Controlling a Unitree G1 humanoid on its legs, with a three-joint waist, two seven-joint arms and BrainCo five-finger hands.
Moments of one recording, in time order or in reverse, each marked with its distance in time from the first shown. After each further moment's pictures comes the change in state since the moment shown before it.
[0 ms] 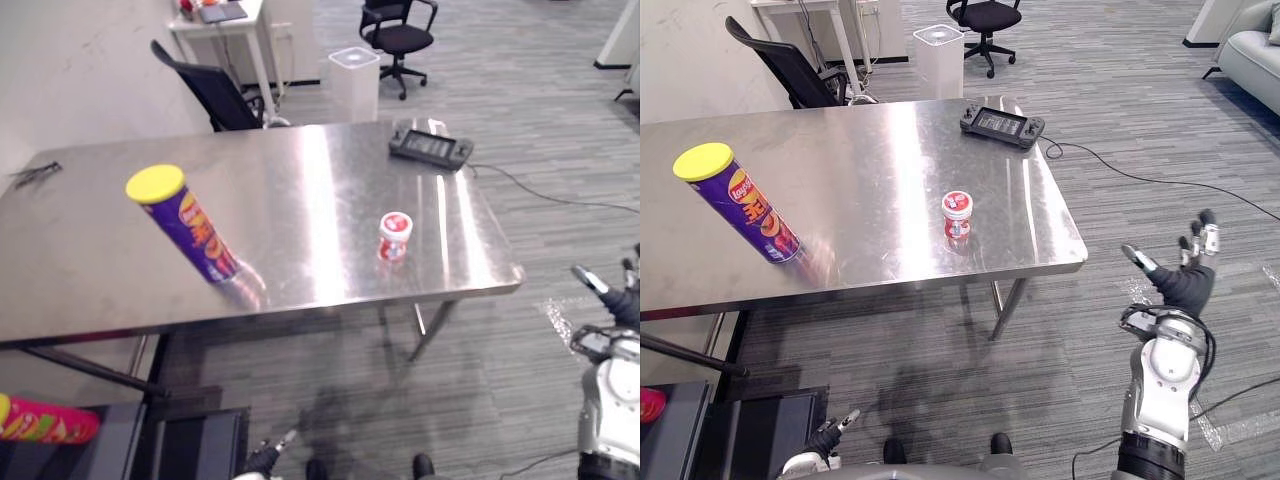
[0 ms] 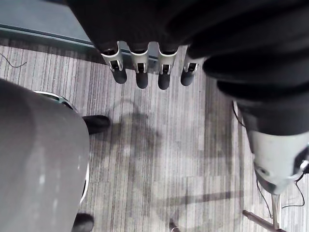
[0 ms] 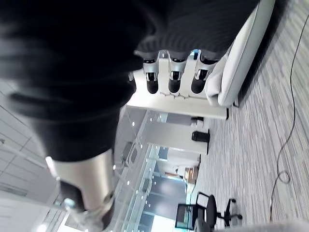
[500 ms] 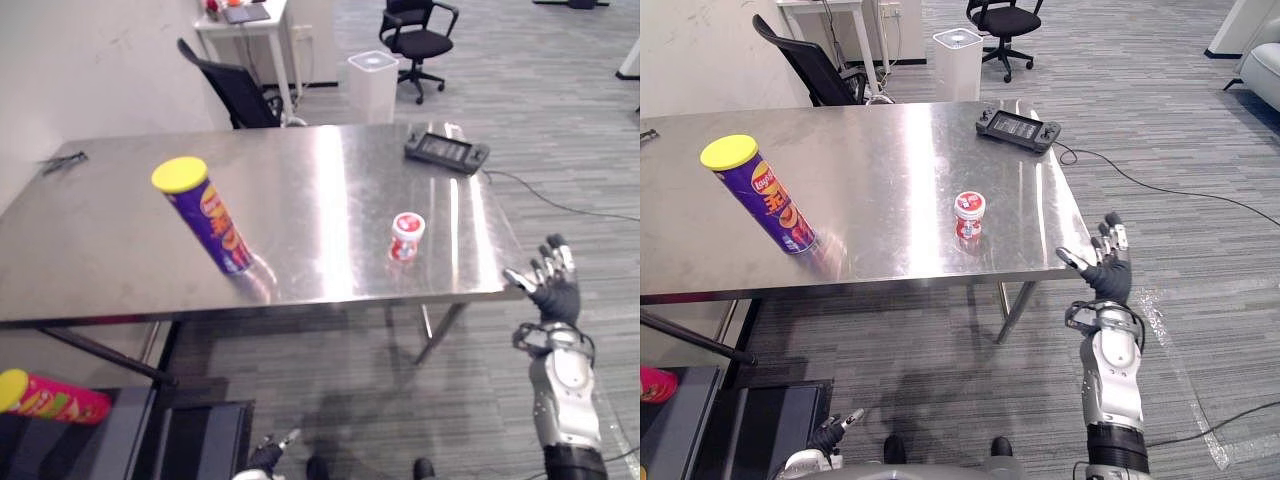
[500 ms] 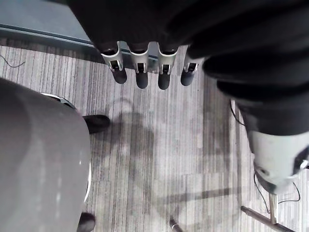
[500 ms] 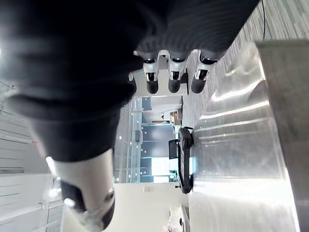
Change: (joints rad) left arm 0.000 0.011 -0.068 -0.019 0.002 0.000 0.004; right arm -0.053 0.025 0.247 0.129 0.110 0.006 0.060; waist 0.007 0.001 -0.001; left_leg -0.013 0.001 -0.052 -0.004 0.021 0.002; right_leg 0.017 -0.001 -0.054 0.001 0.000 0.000
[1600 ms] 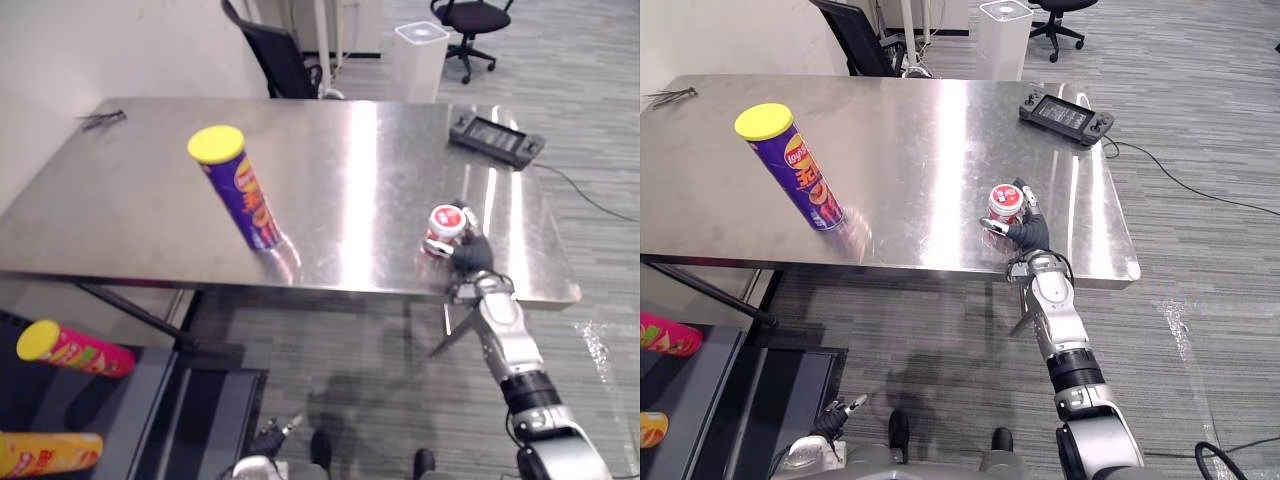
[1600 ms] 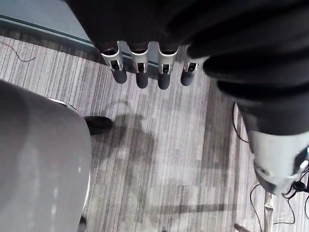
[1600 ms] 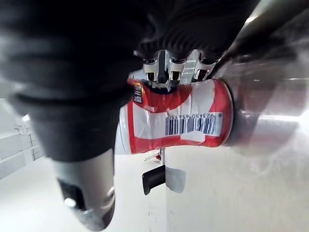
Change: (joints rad) left arm -0.019 0.000 -0.028 -0.051 -0.018 0.001 0.006; right arm -0.350 -0.028 0.257 0.258 0.010 0.067 0.024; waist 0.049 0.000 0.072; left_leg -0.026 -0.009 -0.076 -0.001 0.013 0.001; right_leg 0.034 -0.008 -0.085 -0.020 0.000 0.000
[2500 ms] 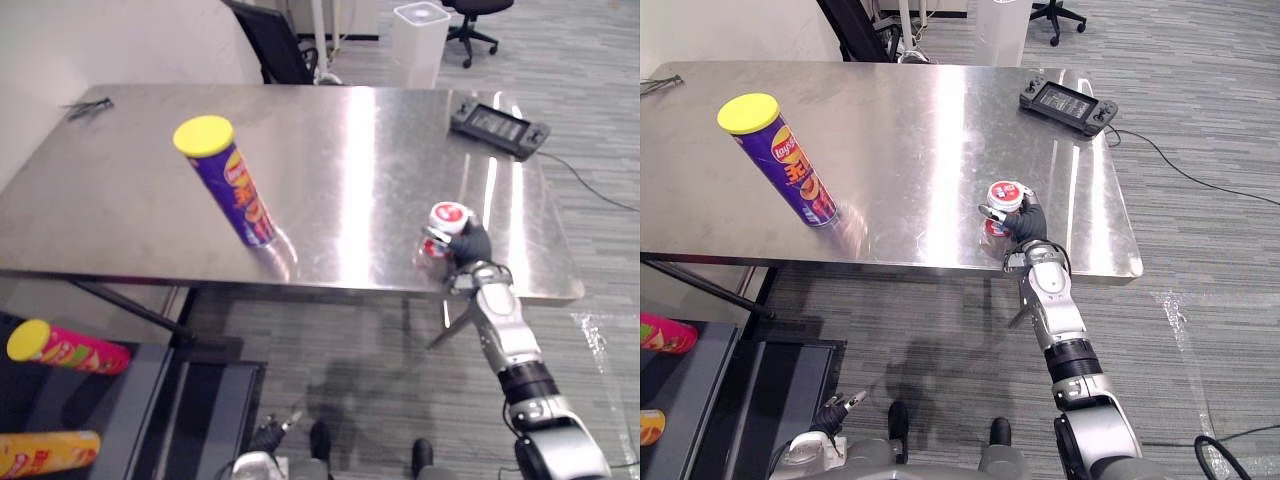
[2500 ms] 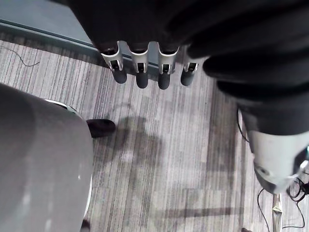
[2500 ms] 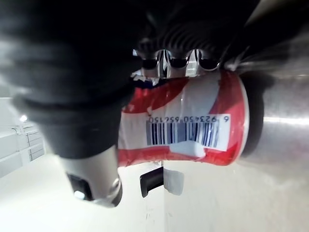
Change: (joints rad) left arm -0.010 0.001 -0.006 -0.012 0.000 0.003 0.026; right arm -0.041 0.005 0.001 -0.003 -0.003 0.006 -0.030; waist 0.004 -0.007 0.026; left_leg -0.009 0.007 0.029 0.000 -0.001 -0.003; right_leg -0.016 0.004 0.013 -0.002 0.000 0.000
